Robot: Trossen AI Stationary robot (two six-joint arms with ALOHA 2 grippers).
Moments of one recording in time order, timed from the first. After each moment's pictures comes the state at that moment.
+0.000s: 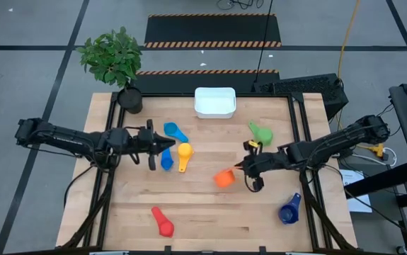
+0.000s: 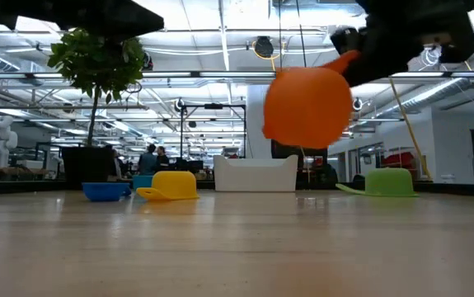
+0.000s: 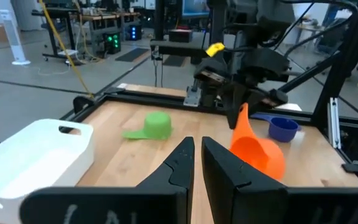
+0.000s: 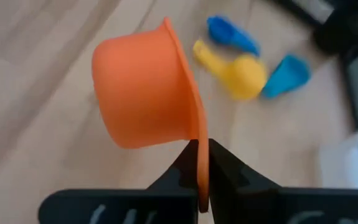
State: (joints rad) left arm -0.11 0.85 0.49 0.29 -0.22 -0.07; right arm 0.27 1.18 0.68 -0.20 0.26 -0.30
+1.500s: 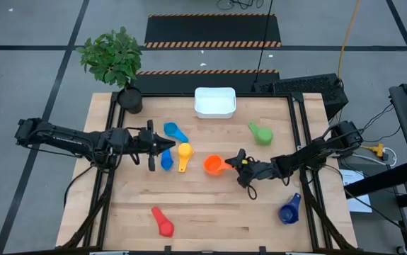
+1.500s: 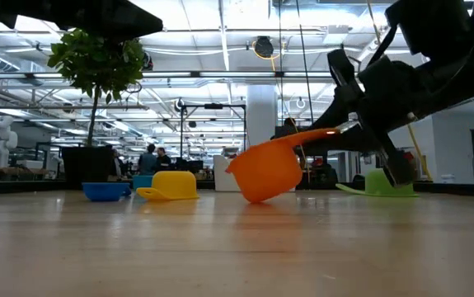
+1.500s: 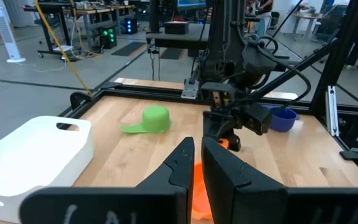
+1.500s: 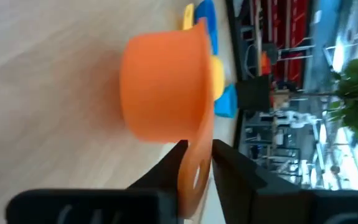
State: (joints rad) left arm -0.11 0.85 0.49 0.24 -0.21 -0.06; right arm 0.29 1.59 0.37 0.75 0.57 -1.08
